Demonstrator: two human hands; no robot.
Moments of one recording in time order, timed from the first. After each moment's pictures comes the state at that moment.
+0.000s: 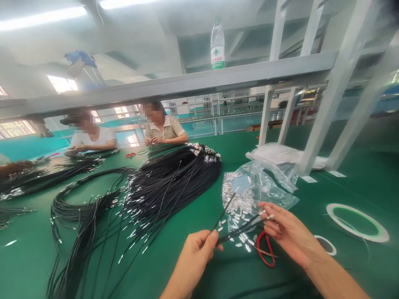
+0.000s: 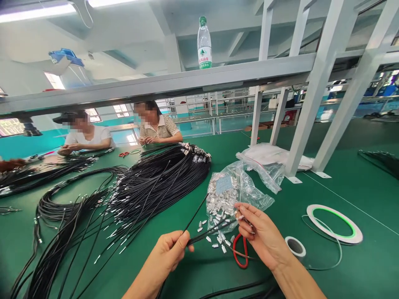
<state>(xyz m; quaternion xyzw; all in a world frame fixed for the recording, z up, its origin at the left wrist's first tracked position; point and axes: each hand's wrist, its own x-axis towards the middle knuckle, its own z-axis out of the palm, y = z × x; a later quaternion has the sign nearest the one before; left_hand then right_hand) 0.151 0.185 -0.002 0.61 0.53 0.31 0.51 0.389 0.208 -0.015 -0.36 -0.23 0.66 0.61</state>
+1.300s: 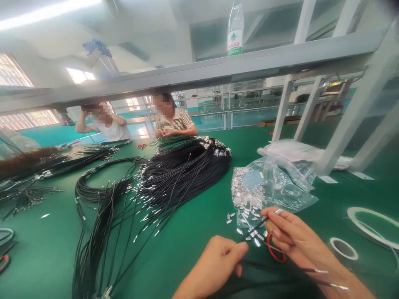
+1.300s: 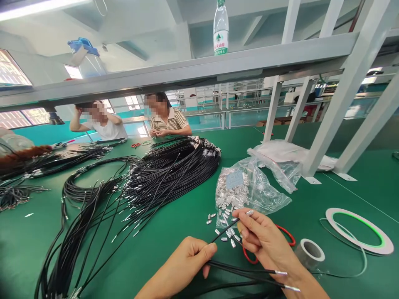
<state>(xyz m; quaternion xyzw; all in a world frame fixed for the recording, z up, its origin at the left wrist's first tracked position) 0.169 0.171 -0.005 0.69 0.49 0.20 0.49 0.369 0.194 -0.018 -0.36 -0.34 0.70 0.52</state>
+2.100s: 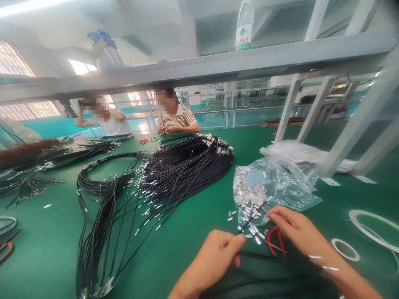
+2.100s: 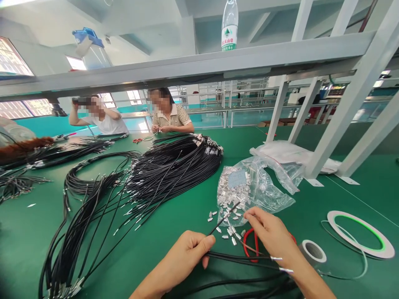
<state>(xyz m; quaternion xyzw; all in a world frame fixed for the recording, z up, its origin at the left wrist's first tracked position) 0.164 0.173 -0.009 0.68 0.49 0.25 0.49 0.397 0.205 -0.036 -0.58 -0.64 0.36 0.36</state>
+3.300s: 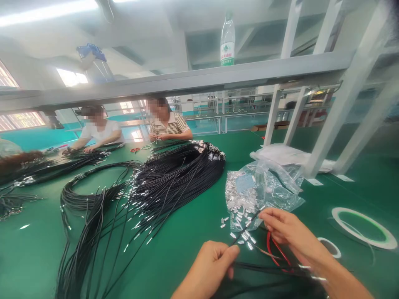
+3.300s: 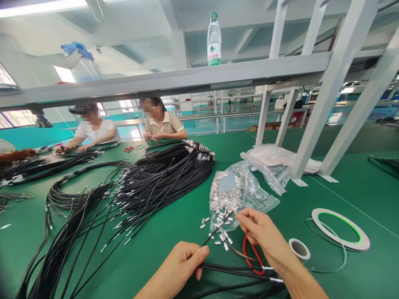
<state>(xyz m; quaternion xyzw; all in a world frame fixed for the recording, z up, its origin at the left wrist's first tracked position) 0.170 0.173 -0.010 0.68 0.51 0.21 0.49 0.395 0.207 -0.026 -0.53 -0.53 0.51 0.42</state>
